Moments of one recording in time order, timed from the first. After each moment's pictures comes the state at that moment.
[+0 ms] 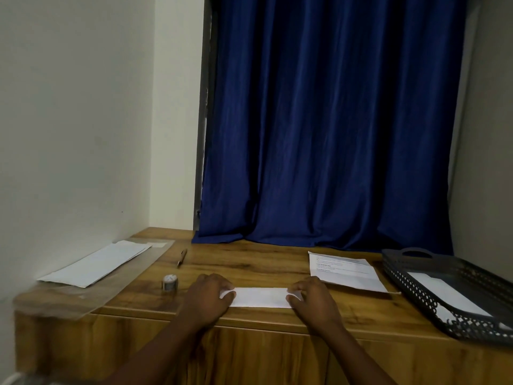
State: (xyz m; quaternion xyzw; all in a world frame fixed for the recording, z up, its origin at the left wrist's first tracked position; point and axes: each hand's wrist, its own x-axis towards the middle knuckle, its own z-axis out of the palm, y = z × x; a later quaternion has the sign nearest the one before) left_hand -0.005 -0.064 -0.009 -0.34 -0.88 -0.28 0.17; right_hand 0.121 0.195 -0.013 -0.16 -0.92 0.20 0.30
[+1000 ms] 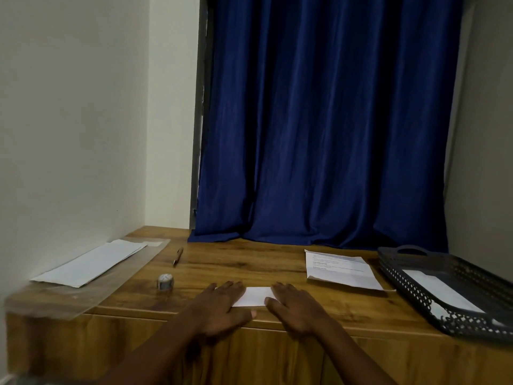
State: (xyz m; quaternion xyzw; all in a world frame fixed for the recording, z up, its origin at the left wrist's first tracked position) left_hand 0.012 -0.051 -0.004 -0.44 -0.89 -0.09 0.00; right_hand 0.119 0.175 -0.002 -0.08 -0.99 0.09 0.04
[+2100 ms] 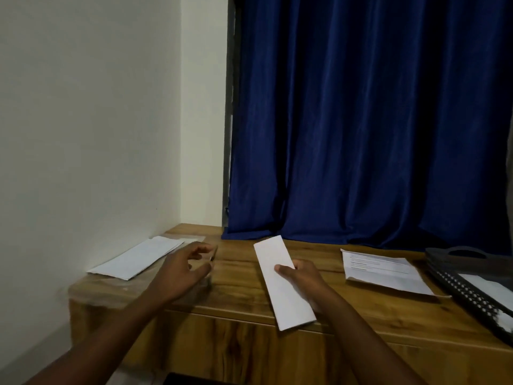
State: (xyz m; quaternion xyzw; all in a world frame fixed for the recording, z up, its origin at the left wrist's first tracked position) left_hand -0.010 -0.188 0.048 -0.29 -0.83 -0.45 0.18; right_hand 0.086 0.103 0.044 -0.09 -0.77 0.61 0.14
